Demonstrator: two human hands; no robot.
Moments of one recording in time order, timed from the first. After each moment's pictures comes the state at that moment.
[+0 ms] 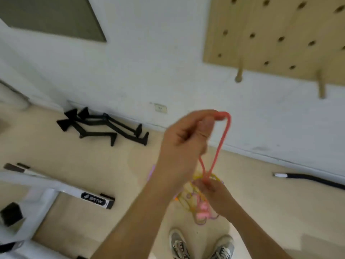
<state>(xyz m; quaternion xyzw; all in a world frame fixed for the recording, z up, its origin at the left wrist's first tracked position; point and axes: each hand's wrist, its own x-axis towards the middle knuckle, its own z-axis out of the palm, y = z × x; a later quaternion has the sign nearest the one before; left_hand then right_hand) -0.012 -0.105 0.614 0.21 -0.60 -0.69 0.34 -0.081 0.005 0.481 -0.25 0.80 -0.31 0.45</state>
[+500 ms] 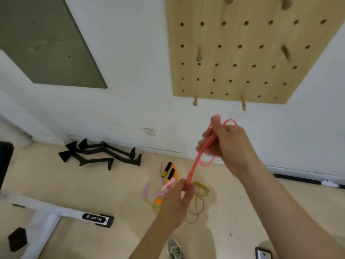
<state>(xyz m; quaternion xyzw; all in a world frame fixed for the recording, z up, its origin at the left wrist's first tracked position) 0.077 0.060 0.587 0.33 -0.76 -0.56 0.10 -0.082 0.103 0.746 -0.15 0.62 -0.68 0.37</state>
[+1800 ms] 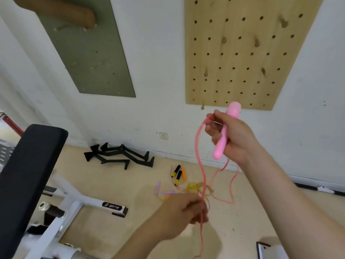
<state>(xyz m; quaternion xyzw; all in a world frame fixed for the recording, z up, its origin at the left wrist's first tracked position) 0.275 0.220 0.762 0.25 -0.79 -0.55 -0.01 0.077 0.238 0.826 -0.11 0.48 -0.74 0.46</state>
